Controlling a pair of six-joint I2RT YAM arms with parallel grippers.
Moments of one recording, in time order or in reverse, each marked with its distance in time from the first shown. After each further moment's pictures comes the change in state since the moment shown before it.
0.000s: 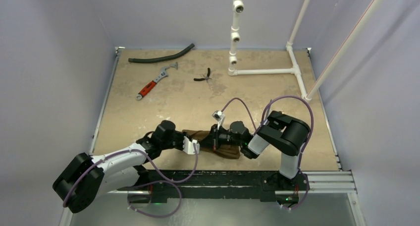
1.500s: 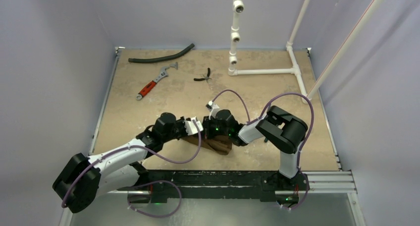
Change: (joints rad) left arm -0.001 0.006 0.114 0.053 -0.152 -0.425; right arm -0.035 0.036 0.270 -0.485 0.148 0.013
